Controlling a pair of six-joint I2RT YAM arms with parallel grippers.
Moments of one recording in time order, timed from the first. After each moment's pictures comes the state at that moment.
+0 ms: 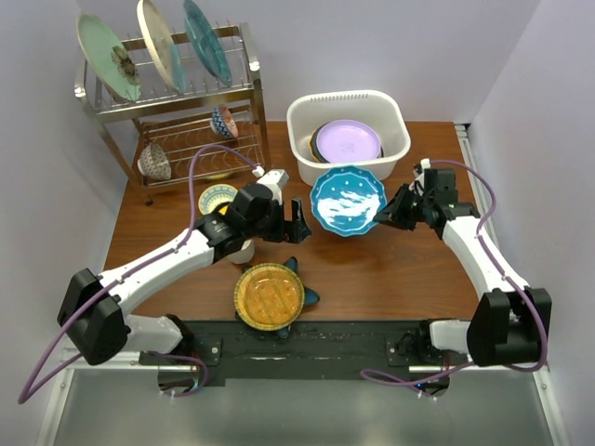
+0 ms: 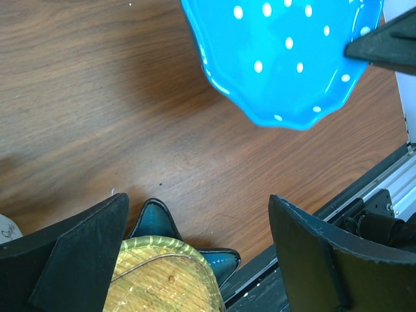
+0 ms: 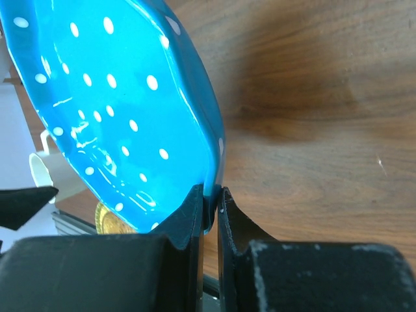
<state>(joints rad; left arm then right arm) -0.74 1.31 0.98 -0.30 0.03 -0.59 0.06 1.27 0.93 -0.50 -0.41 0.58</state>
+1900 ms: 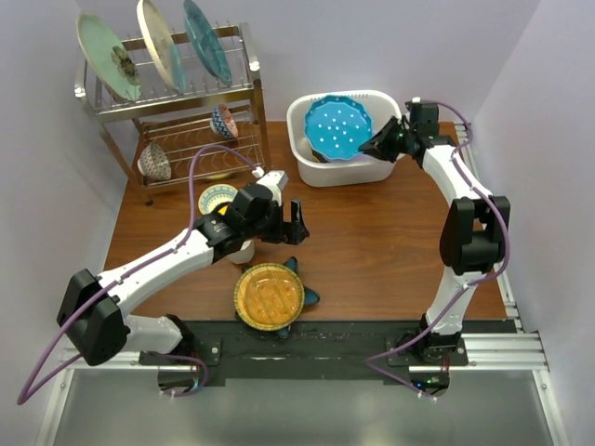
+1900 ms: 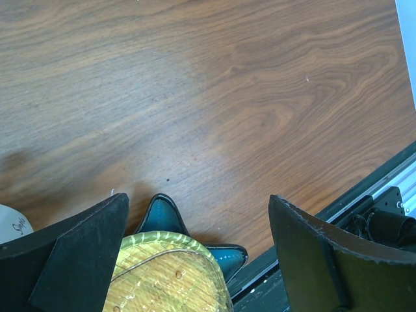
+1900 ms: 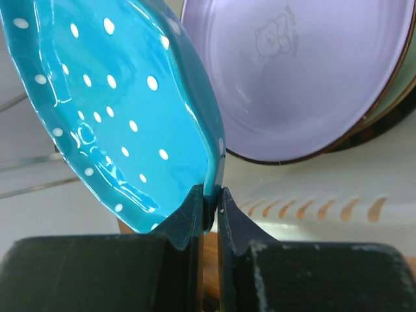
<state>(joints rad) -0.74 1.30 0.98 -0.33 0.02 -0.57 0.06 1.91 1.62 -0.37 -0.46 0.77</state>
